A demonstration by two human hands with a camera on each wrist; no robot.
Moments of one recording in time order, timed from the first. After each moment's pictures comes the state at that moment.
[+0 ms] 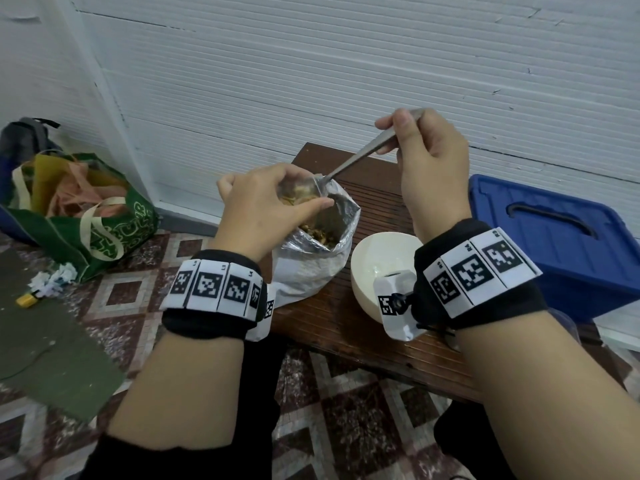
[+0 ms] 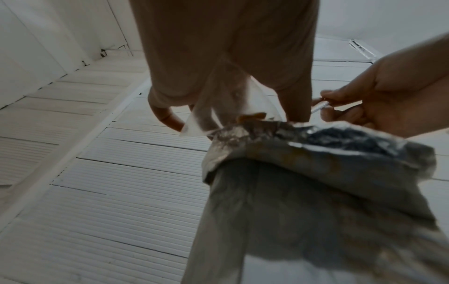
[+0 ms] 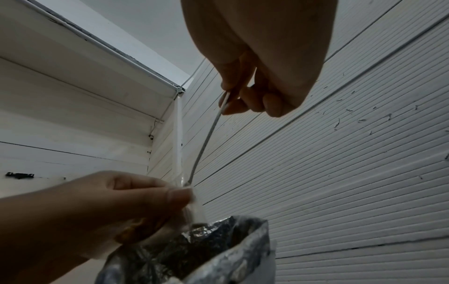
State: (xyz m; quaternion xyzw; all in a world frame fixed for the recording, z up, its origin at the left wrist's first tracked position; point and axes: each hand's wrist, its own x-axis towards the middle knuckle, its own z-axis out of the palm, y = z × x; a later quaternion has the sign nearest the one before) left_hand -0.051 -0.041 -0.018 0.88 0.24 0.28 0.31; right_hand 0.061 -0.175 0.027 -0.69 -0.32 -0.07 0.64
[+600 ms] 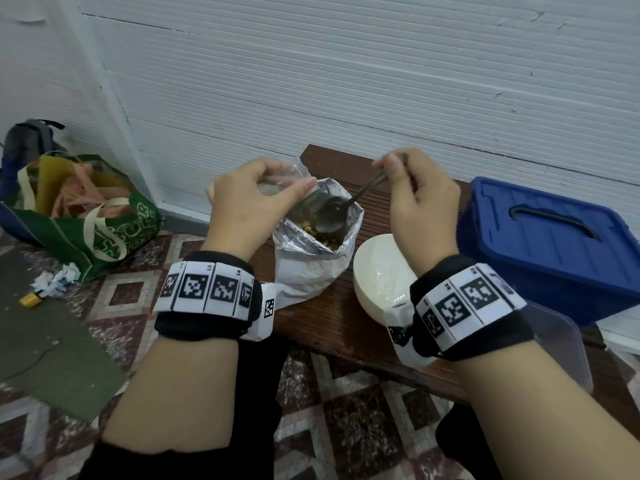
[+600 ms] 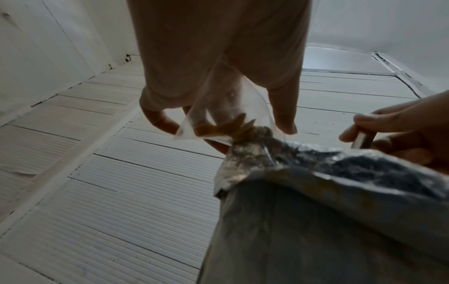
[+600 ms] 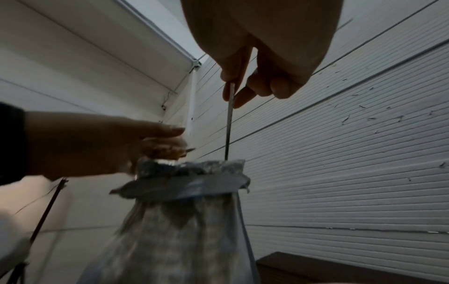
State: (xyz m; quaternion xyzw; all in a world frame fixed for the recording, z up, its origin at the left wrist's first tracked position) left_hand -0.055 -0.024 -0.027 0.79 0.27 0.35 0.43; right_hand 0.053 -0.185 -0.004 -0.75 -0.37 -0.17 0.53
